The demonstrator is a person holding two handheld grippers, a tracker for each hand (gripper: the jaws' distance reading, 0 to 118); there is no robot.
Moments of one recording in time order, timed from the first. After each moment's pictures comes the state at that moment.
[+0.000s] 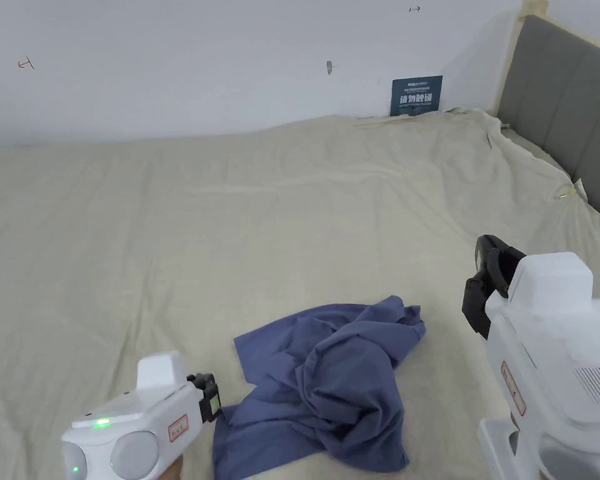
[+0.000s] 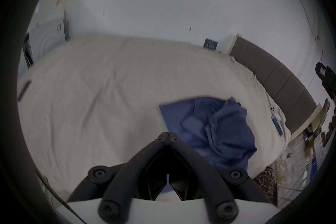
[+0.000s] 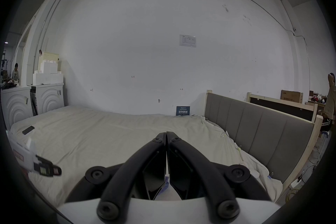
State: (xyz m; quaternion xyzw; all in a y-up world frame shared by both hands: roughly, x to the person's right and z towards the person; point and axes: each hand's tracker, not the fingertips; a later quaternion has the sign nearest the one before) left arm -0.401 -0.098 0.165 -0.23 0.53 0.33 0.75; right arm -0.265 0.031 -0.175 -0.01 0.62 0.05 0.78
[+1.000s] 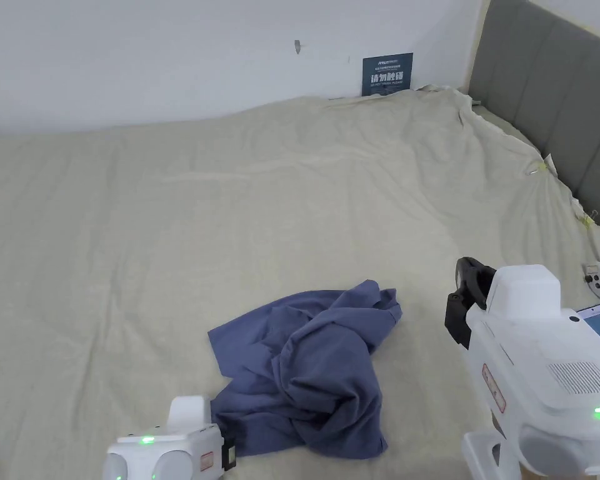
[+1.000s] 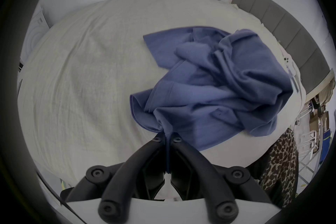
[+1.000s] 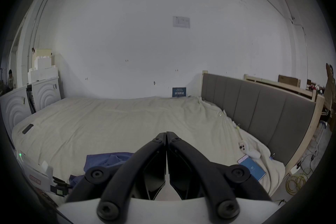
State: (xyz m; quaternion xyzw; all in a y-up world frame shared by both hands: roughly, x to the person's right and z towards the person) left arm -0.394 -0.160 0.126 -0.37 0.48 0.33 0.72; right arm -0.274 -0.009 -0.202 -0.10 0.61 0.08 0.79
